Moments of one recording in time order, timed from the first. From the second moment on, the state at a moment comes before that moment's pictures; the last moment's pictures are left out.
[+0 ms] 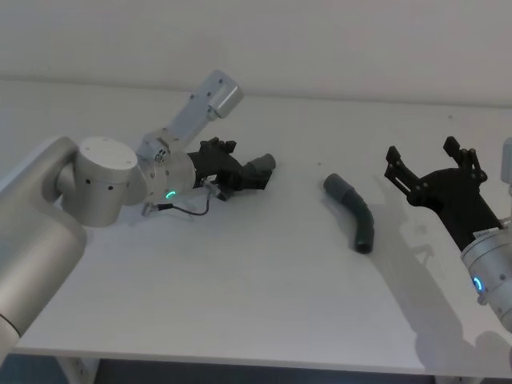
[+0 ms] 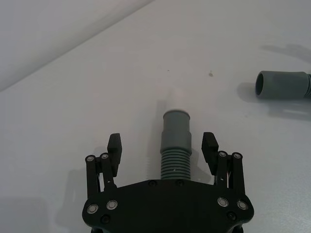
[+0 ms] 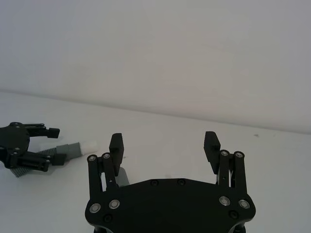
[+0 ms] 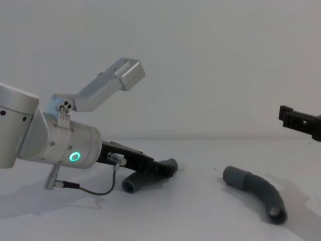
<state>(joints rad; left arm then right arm) -0.59 0.26 0.54 -1.24 -0.22 0.43 -0.45 -0.01 0.34 -0.23 -1.77 0.29 0.03 0.07</state>
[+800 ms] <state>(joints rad) -0.60 0.25 0.54 -1.23 -0.22 0.48 -0.46 -0.01 0.34 -0.23 -1.77 0.29 0.03 0.07</state>
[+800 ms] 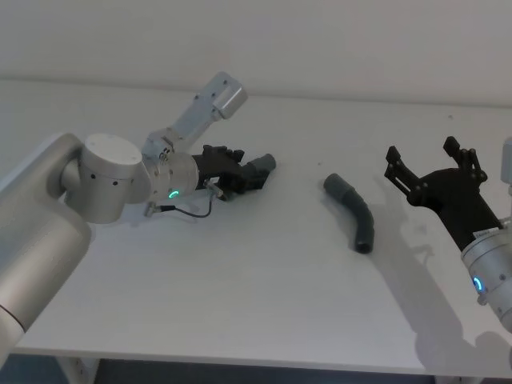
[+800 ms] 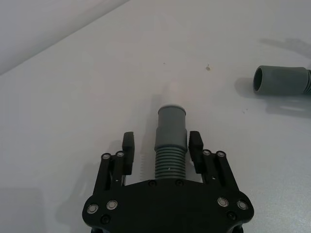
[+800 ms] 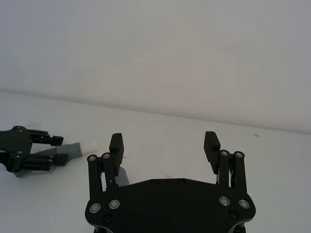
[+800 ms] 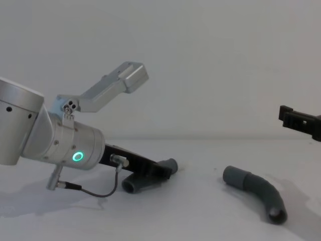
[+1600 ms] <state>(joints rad) -0.61 0.25 0.54 -1.22 -0.22 0.48 -0.46 -0.01 0.34 -0.23 -1.77 0.29 0.04 0.07</state>
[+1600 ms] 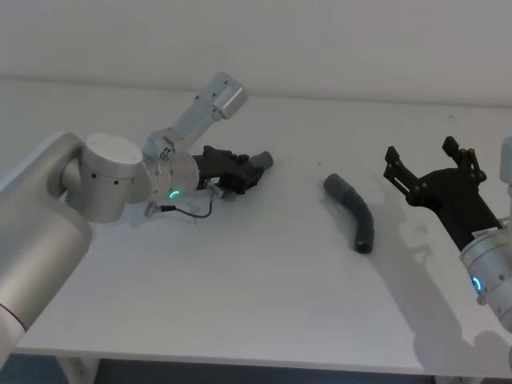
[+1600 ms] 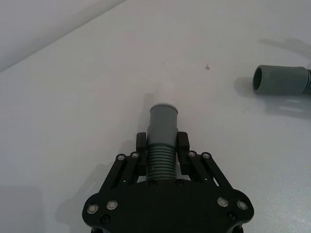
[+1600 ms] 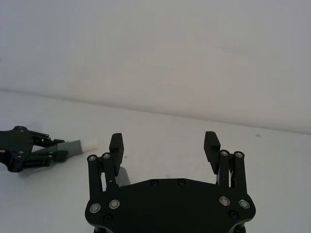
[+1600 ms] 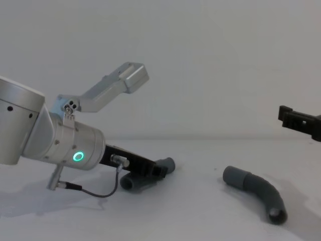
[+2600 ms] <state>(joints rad) -0.61 0.25 0.54 -1.22 -0.22 0.49 -0.46 0.06 0.32 -0.34 -1.80 0.23 0.39 0.09</state>
